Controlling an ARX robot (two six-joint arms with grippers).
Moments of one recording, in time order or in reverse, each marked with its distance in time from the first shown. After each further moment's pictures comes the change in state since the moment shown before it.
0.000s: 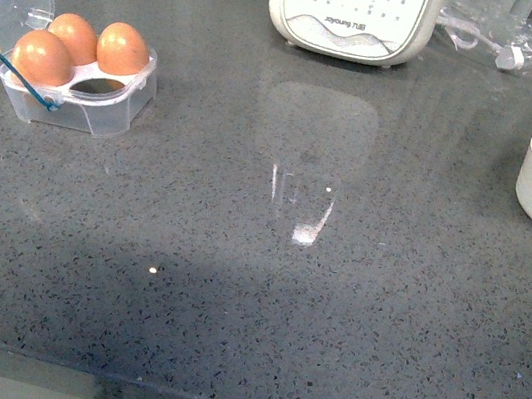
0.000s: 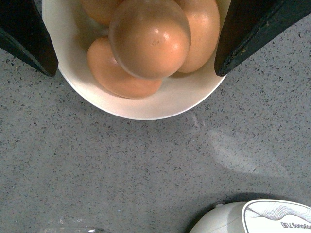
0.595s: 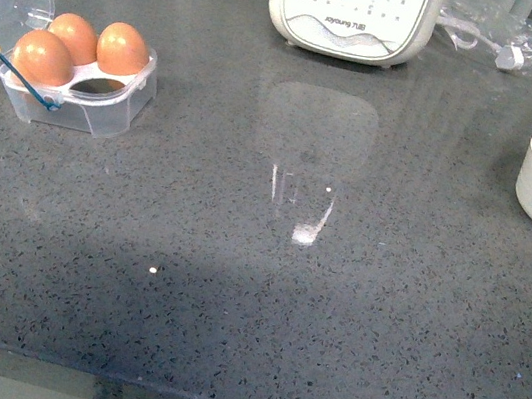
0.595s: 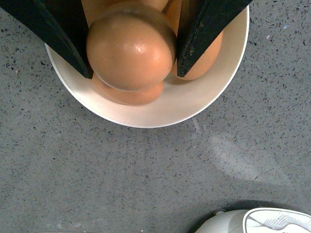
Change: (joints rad) left arm 0.000 0.000 0.000 0.000 0.000 0.000; right arm -0.006 0.002 -0.011 -0.002 0.003 -0.023
